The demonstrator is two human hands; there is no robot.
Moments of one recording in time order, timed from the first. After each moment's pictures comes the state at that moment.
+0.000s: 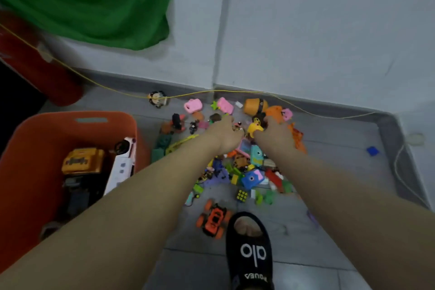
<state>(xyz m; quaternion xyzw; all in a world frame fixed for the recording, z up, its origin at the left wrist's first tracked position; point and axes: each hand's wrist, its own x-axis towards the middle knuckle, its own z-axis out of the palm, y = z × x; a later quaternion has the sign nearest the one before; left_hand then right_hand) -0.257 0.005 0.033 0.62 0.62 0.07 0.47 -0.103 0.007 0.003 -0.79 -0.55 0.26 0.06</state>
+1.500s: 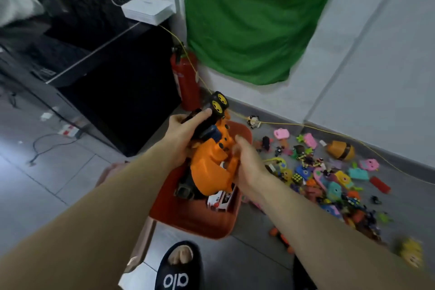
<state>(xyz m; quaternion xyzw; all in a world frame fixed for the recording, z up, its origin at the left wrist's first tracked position) -0.542 -0.139 0.144 0.15 0.69 0.53 0.47 -0.388 -0.128 0.116 -0.51 -0.30 0.77 0.24</state>
